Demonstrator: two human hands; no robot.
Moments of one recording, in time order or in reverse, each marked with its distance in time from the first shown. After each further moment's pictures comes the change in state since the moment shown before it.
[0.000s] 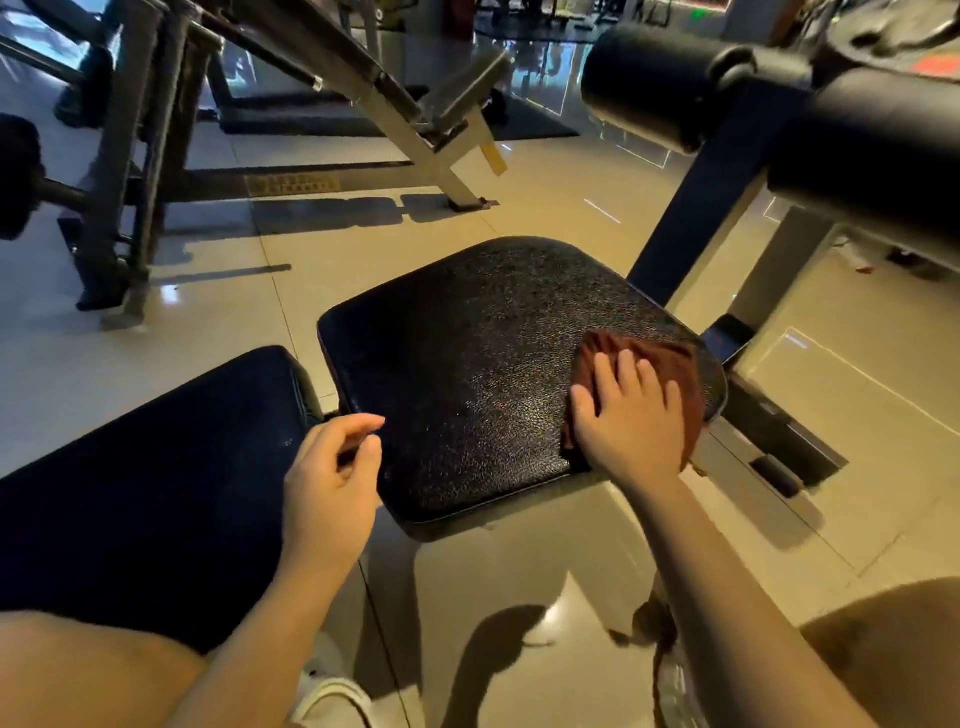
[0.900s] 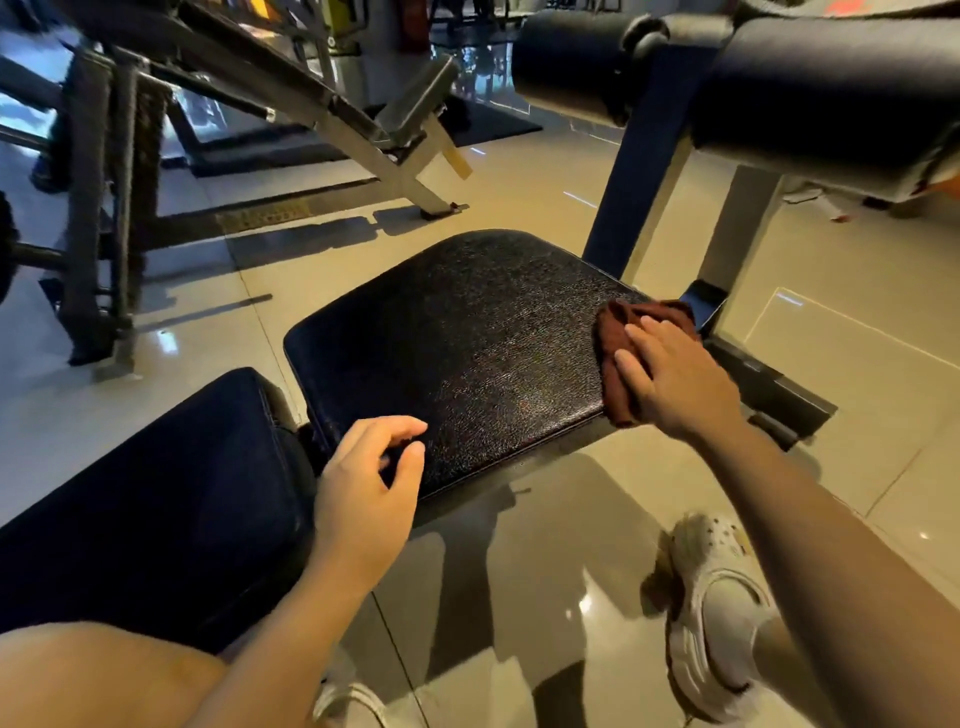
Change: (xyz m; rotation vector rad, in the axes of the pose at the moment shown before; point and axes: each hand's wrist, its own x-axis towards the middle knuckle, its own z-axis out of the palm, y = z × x) left_hand -0.024 0.033 0.029 0.138 -0.181 0.262; right_hand 0.014 0.101 -0.008 0.070 -0.018 -0.137
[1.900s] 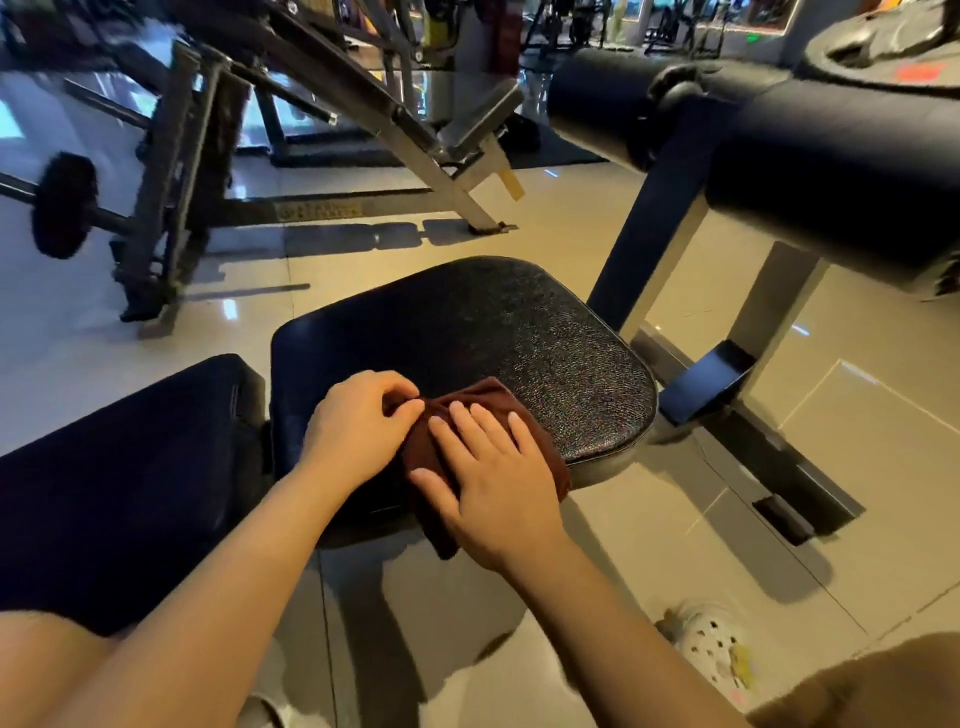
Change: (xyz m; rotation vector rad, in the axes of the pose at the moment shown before) left_hand 0.076 0.039 0.044 0.412 -0.109 -0.215; right_hand -0.036 -0.095 0.026 0.051 0.009 -0.437
